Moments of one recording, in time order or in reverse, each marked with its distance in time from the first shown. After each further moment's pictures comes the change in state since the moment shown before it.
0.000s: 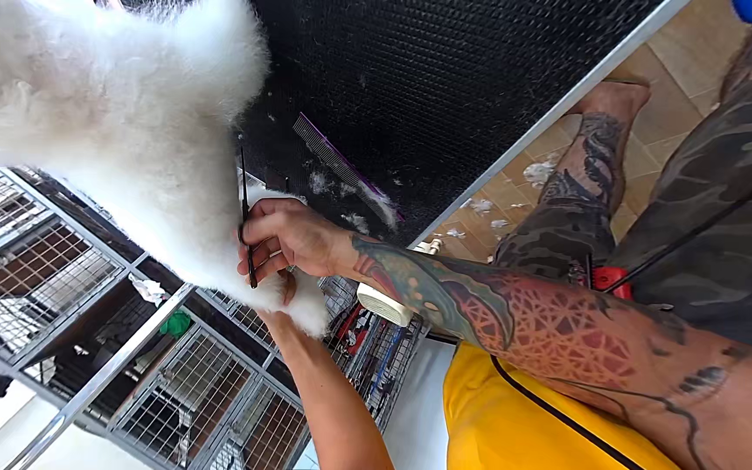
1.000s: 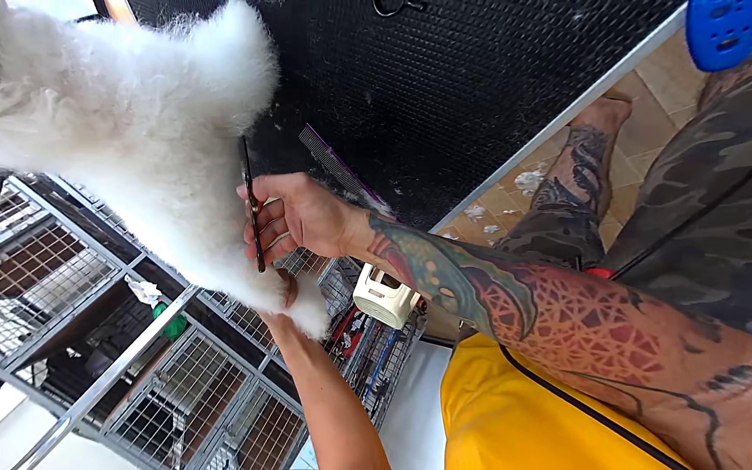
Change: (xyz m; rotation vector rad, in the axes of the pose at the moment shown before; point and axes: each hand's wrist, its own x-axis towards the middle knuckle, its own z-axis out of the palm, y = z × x) left_hand 0.049 -0.032 -0.049 -0.363 -0.359 0.002; right_hand -0.006 -0.043 0.006 -0.043 0.004 -0.011
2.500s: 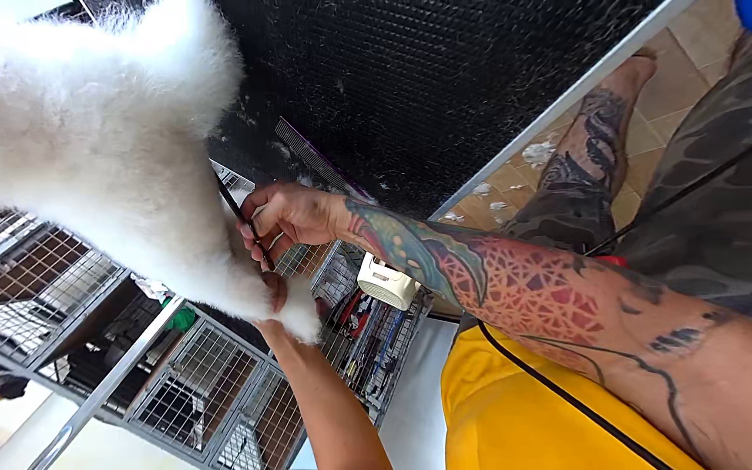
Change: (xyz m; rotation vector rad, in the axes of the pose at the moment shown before) left_hand 0.005 0.005 0.036 -0.271 -0.036 -0.153; right_hand 0.026 0.016 -0.052 -0.036 -0.207 0.079
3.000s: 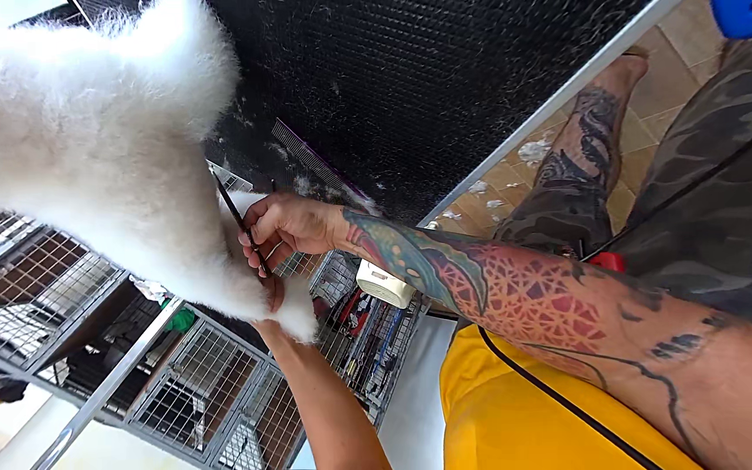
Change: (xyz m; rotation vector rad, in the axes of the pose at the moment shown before) left_hand 0.004 0.008 -0.040 0.188 -0.141 0.077; right_hand -0.001 0.009 0.003 0.036 0.029 0.048
